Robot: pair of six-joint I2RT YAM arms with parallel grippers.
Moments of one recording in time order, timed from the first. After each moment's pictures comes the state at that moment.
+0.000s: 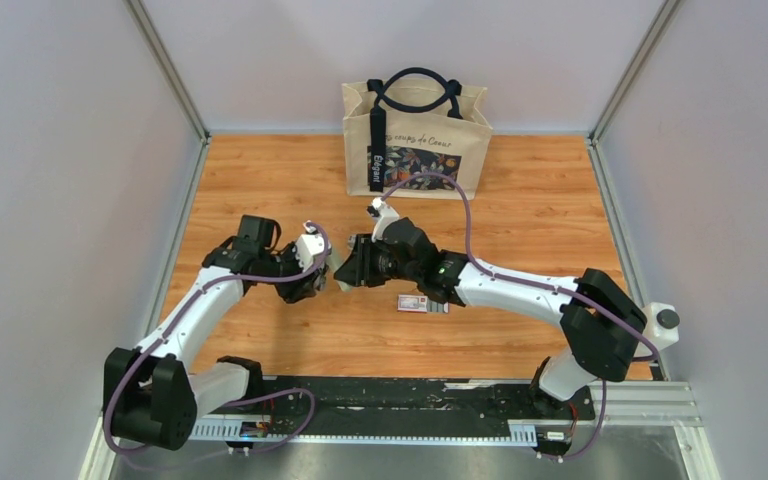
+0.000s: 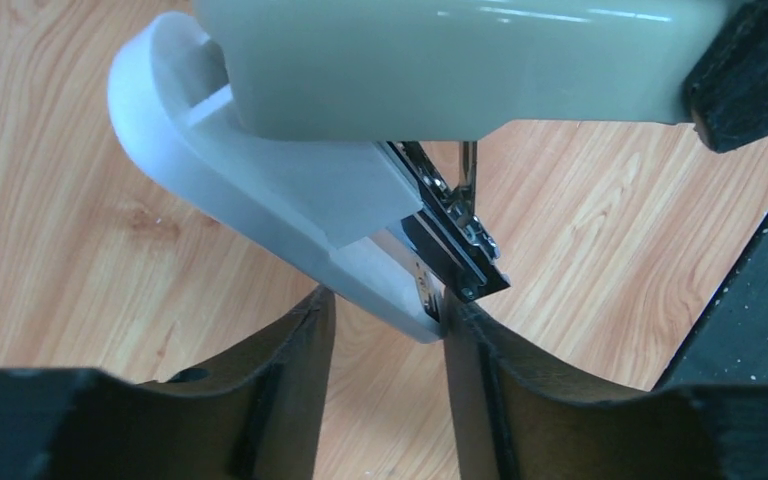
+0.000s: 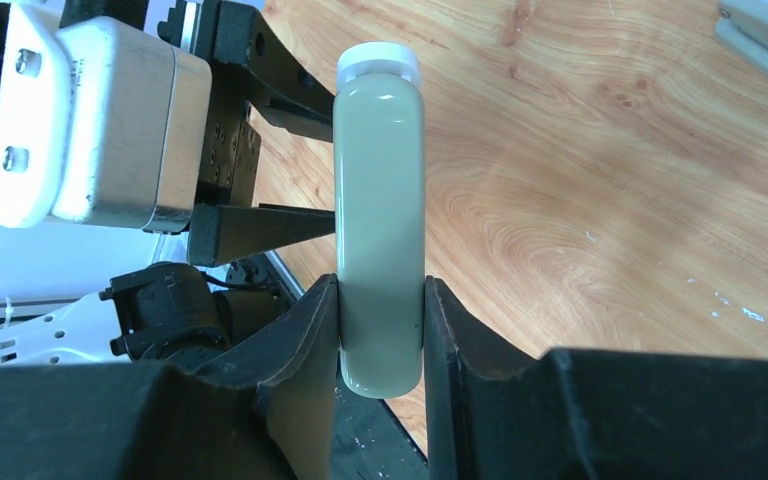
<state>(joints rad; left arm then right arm) -0.20 1.12 0.72 -0.67 0.58 0.71 0.98 1.57 1.01 0.12 -0.14 0.80</state>
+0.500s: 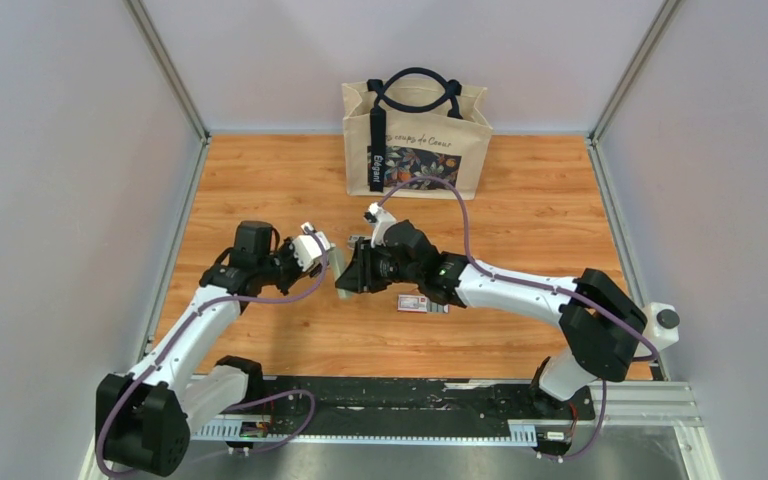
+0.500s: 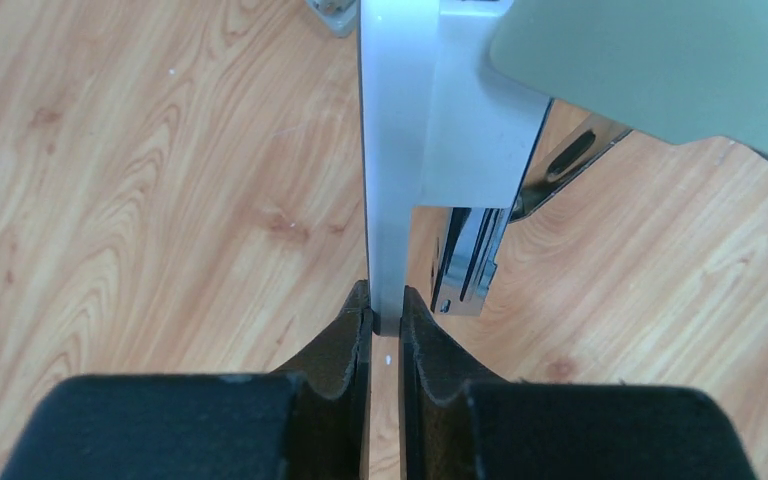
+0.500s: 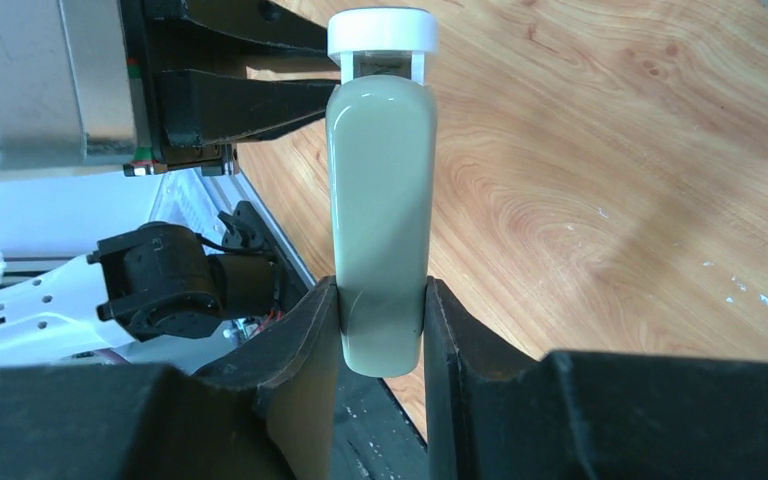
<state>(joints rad) -0.22 1.01 0.64 -0.48 0.44 0.69 0.98 1.57 0.99 0.13 -0.21 0.77</state>
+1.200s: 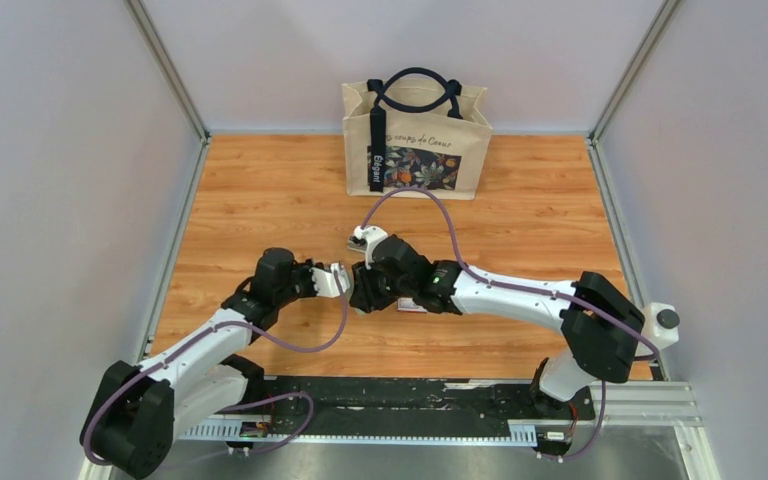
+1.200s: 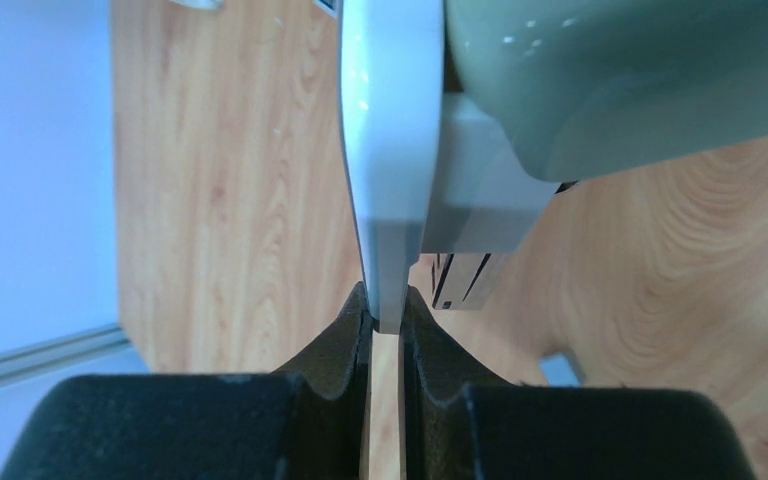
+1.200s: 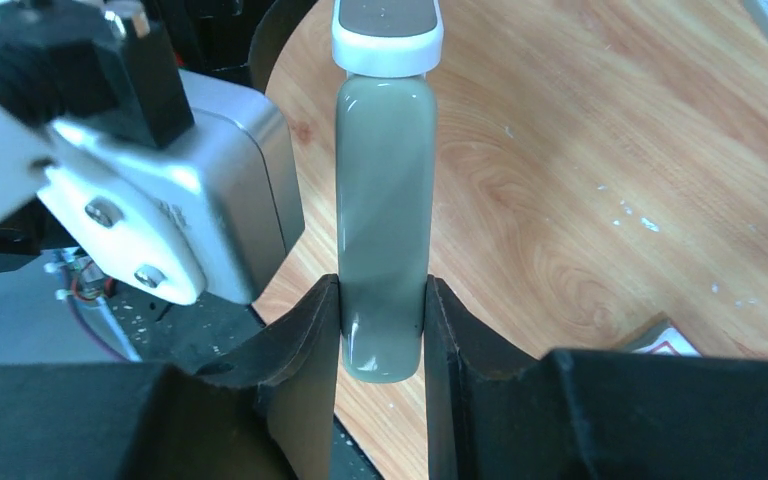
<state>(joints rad) -0.41 0.97 0.36 -0.05 0.11 1.02 1.05 1.56 1.01 -0.11 -0.11 0.51</state>
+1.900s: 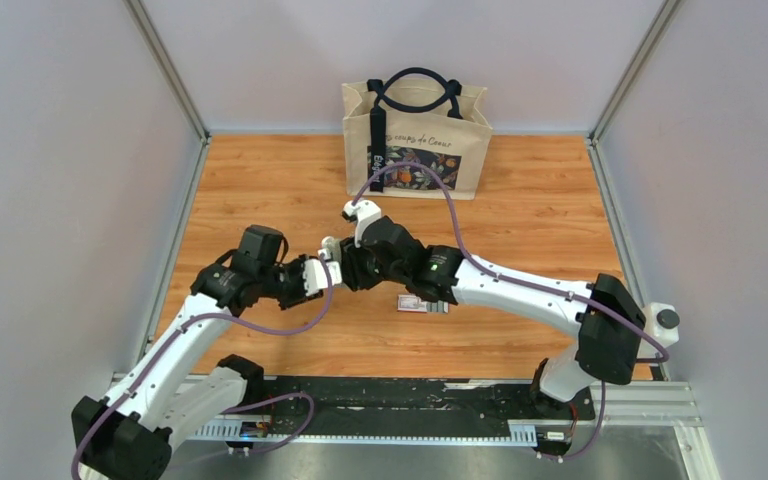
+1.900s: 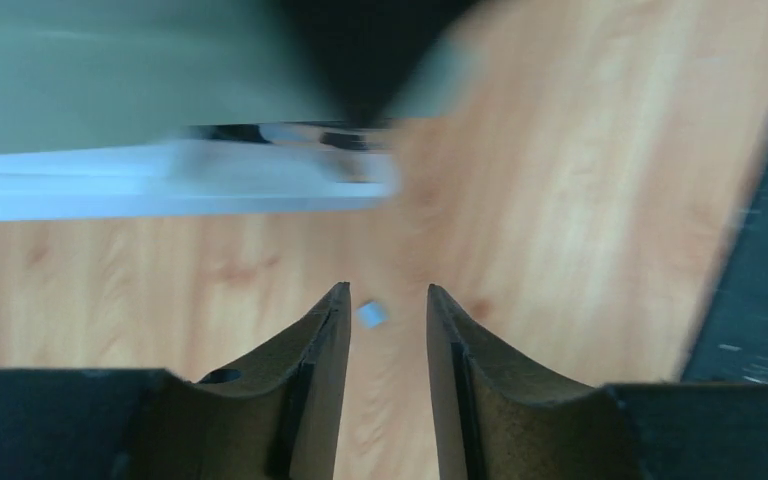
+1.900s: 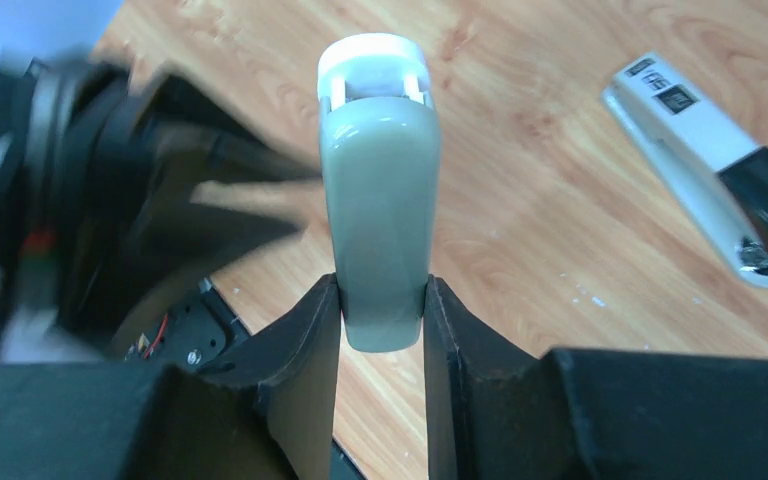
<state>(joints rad) -0.38 0.90 0.76 -0.75 0.40 0.89 1.09 1.55 1.22 -0.22 0.05 0.46</state>
